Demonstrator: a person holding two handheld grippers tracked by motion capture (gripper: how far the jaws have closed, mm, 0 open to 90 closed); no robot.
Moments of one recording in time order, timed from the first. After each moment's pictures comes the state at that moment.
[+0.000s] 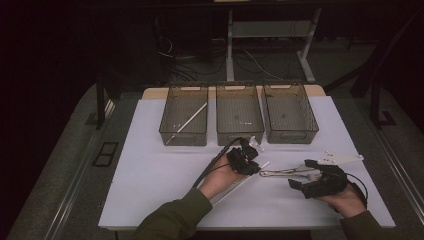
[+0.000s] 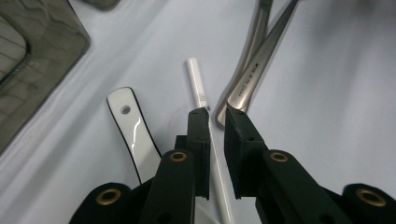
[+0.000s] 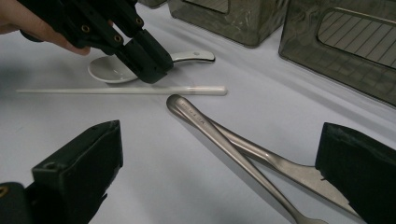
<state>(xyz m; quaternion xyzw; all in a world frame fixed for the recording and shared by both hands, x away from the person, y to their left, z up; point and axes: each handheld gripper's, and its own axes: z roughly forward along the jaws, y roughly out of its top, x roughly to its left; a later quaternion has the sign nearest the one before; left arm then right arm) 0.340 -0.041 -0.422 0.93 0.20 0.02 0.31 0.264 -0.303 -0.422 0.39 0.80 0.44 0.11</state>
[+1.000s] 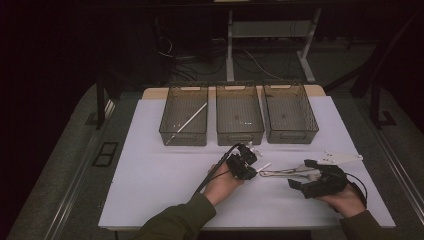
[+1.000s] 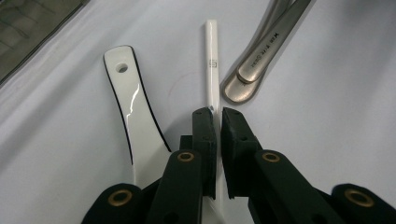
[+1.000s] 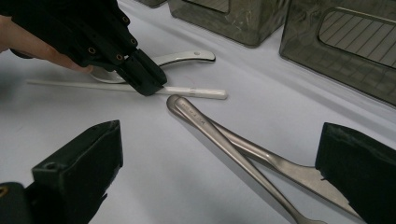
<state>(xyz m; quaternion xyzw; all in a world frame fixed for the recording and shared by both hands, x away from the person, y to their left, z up) 0.330 -0.040 -0.433 0.92 0.26 0.03 0.28 0.265 -0.303 -0.422 0.39 0.80 0.44 0.11</state>
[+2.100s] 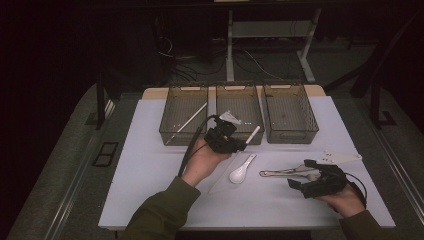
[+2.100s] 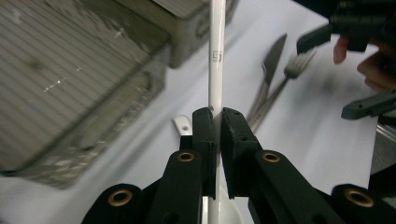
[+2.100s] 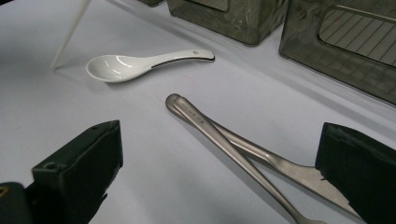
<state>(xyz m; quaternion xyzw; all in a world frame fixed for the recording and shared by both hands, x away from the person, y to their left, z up) 0.358 0.023 -0.339 0.87 0.29 0.03 0.40 0.266 -0.302 -0.423 0.39 0.80 0.44 0.11</state>
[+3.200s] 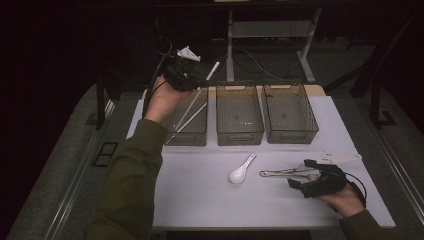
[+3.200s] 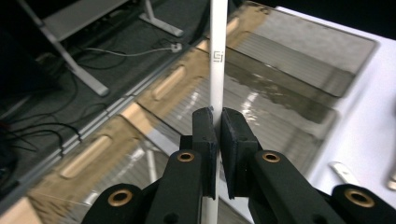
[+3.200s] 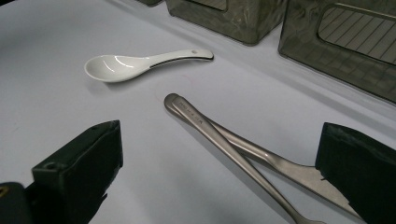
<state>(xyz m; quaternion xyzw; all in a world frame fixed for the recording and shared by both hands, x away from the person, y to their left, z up) 0.470 0.110 -0.245 0.86 0.28 0.19 0.39 0.267 -0.303 -0.425 0.39 0.80 0.44 0.11</state>
